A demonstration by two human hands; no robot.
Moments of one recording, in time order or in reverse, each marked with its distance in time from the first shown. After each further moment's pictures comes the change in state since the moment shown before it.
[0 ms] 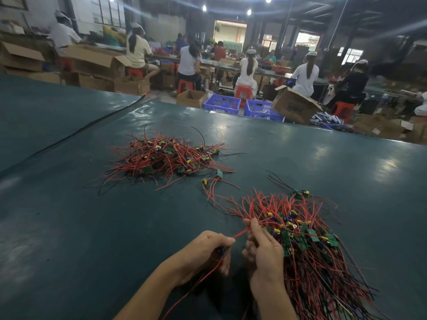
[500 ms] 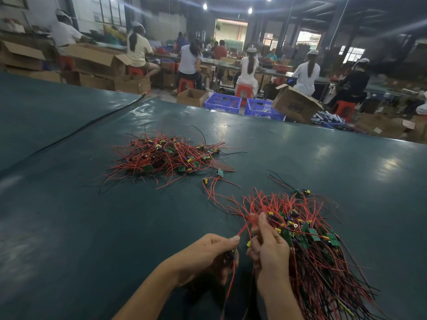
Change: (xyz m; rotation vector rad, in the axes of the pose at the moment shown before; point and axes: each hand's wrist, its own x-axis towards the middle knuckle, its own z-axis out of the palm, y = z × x) left_hand -0.008 0.010 0.004 -0.033 -0.061 -0.118; right_hand 0.008 -0.004 -0.007 -0.052 -0.019 -0.036
